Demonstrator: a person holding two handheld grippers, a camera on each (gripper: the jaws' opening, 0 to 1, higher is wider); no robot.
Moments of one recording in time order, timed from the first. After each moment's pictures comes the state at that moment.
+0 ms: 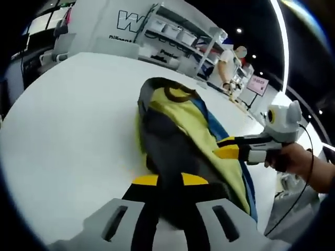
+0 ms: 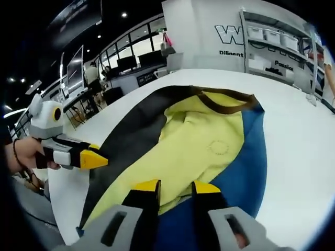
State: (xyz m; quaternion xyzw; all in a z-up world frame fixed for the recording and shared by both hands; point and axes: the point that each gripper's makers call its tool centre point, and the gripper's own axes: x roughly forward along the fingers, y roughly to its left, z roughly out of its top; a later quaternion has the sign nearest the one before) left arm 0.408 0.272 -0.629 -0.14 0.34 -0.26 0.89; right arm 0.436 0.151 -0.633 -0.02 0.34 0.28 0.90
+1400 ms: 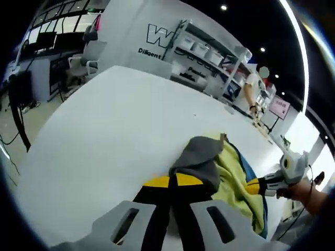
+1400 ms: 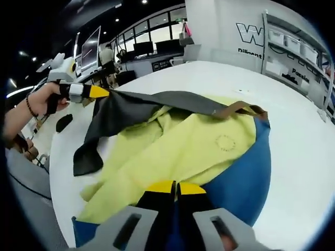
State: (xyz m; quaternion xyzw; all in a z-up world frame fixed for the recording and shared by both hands) left arm 0.454 0.373 -0.585 -0.17 0.30 -0.14 0.93; right arm 0.418 0.139 -0.645 -0.08 0.36 0.33 0.87
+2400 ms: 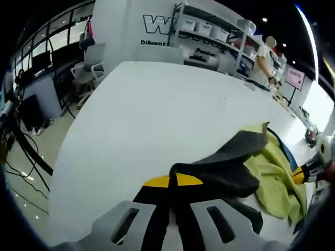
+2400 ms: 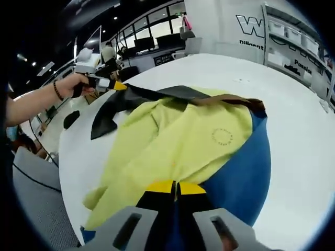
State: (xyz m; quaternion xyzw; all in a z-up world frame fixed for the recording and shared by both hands) left arm 0.500 0.428 -0.619 -0.04 0.36 -0.10 0.93; right arm 0.388 0.124 -0.647 -0.08 0.39 0.35 0.85
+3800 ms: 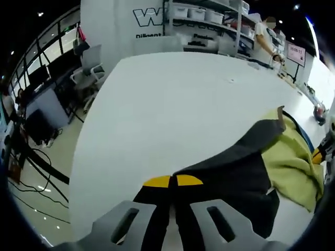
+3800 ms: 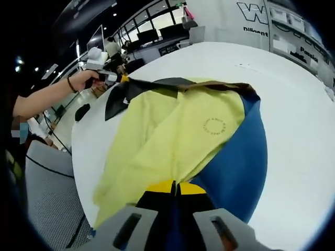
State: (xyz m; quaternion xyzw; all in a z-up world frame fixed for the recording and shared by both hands) left arm 0.497 0.454 -0.629 0.04 0.38 -0.09 0.92; right arm 0.361 0.095 -0.645 -0.06 0.43 0.38 0.82
